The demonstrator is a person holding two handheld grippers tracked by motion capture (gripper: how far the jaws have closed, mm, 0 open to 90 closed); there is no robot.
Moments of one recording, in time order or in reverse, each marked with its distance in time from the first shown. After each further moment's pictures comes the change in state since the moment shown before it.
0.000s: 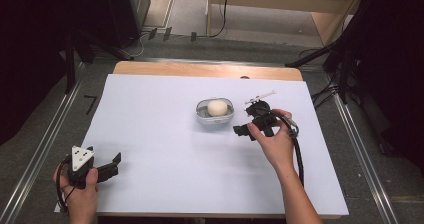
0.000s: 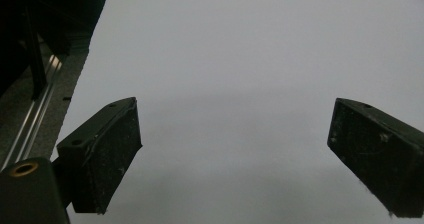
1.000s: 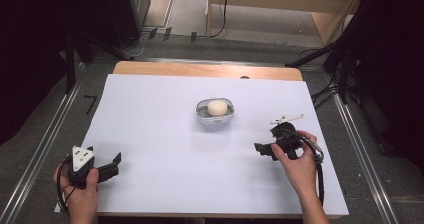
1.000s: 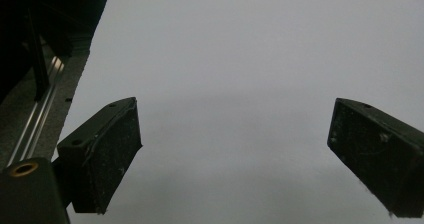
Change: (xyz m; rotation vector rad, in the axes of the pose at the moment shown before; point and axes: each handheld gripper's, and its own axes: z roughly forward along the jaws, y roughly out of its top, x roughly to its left) left arm -0.001 0.000 0.000 -0.004 0.005 0.010; right arm -0.030 -0.078 -0.019 -0.028 -0.026 0.078
